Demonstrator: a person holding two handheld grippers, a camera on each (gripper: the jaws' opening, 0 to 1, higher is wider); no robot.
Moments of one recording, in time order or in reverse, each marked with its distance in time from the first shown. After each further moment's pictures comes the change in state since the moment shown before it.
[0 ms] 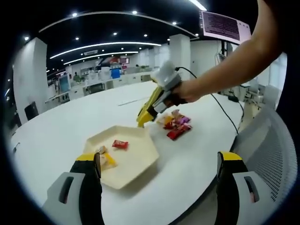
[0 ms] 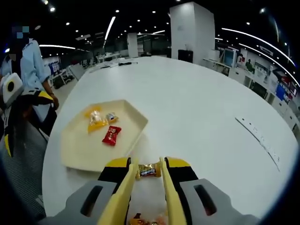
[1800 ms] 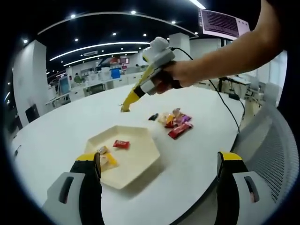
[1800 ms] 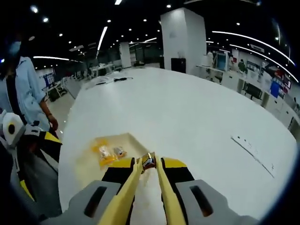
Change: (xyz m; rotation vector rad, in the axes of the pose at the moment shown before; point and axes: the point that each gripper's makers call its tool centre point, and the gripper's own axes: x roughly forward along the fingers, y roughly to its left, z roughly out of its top) left arm 0.000 0.001 -0.002 0.019 0.009 0.006; right arm -0.016 0.024 0.099 0.052 -0.107 -0.034
